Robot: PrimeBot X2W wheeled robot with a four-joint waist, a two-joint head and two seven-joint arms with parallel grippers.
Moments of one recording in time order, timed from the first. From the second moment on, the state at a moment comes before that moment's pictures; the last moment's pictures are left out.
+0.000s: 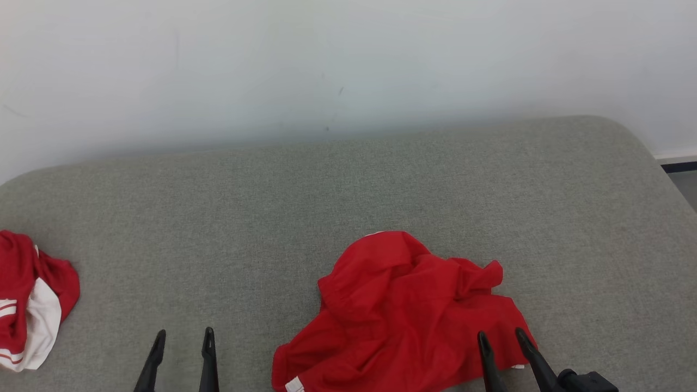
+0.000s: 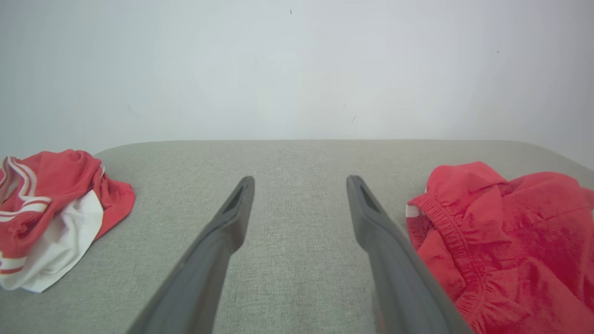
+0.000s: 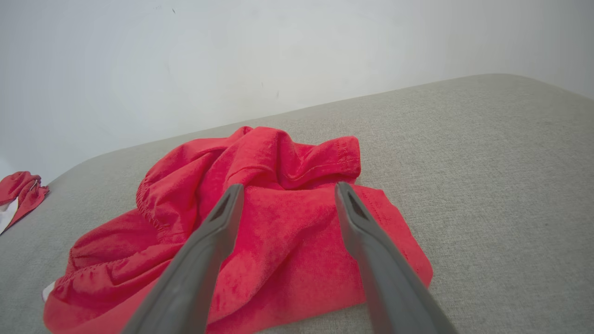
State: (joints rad) left arm 0.06 0.31 -0.34 0.04 -0.41 0.21 -0.26; right arm 0.06 -0.06 0.16 0.26 0.27 0.13 -0.26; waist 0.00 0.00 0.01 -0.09
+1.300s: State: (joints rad) left arm 0.24 0.05 0.04 -0.03 -0.27 -0.09 -0.26; right arm 0.01 -0.06 0.10 0.24 0.24 0.13 0.18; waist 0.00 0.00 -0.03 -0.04
